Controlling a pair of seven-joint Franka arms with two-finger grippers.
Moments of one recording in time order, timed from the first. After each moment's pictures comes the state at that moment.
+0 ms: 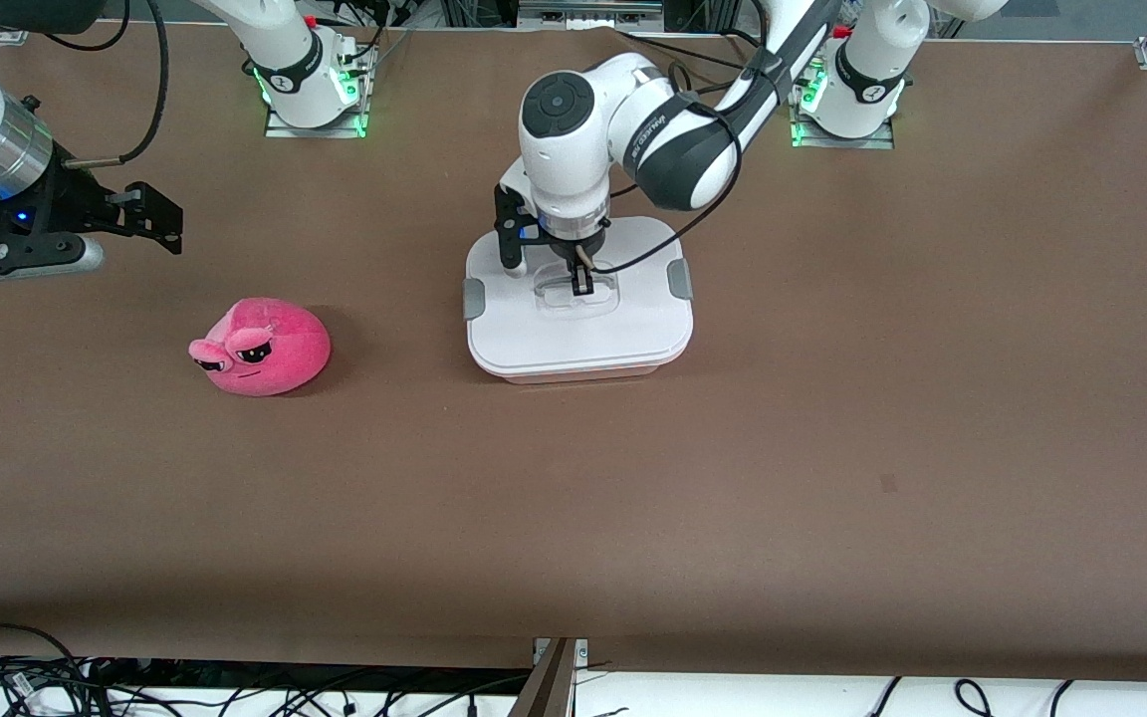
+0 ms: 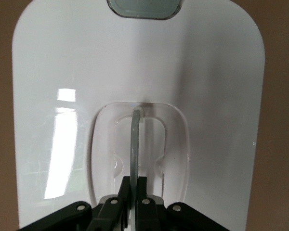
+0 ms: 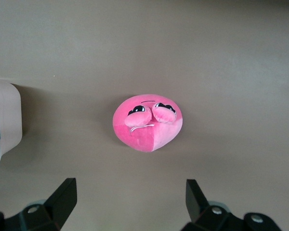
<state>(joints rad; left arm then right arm) -0.75 0.52 -0.12 -1.47 0.12 1.96 0.52 0.30 0.05 -0.16 -1.56 -0.06 1.57 -0.01</state>
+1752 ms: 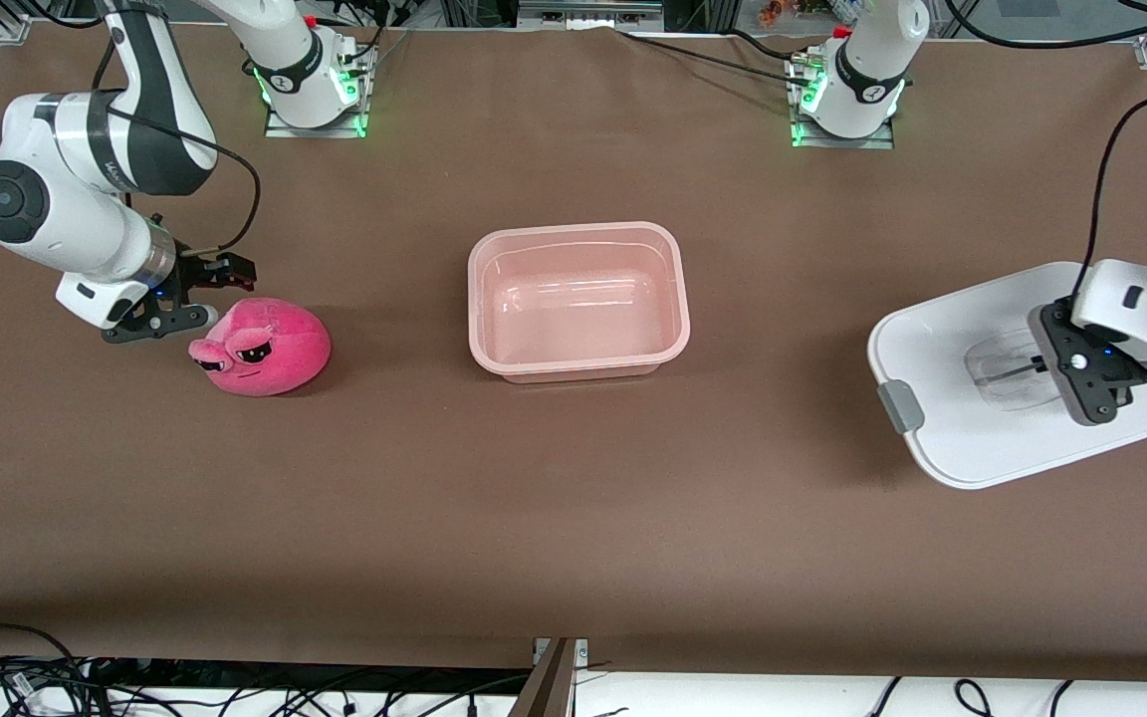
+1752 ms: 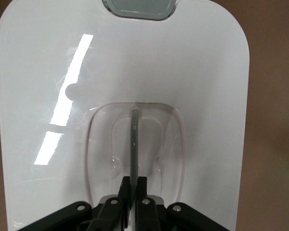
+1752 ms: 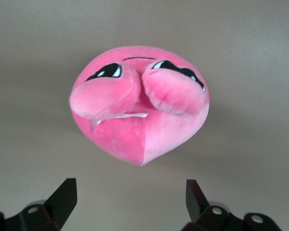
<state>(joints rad) 0.13 0.39 -0.08 -1.39 0.12 1.60 1.29 0.29 0.08 -0.25 -2.14 -0.02 2.07 -0.18</state>
